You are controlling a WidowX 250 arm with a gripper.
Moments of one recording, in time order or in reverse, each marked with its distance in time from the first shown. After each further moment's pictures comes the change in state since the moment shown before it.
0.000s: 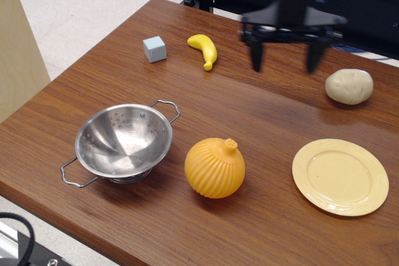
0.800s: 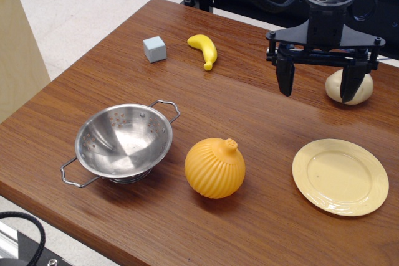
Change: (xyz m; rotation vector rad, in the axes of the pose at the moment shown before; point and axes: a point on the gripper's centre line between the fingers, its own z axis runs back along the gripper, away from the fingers) arm -0.062 -0.042 0.022 -0.084 0.084 -0.179
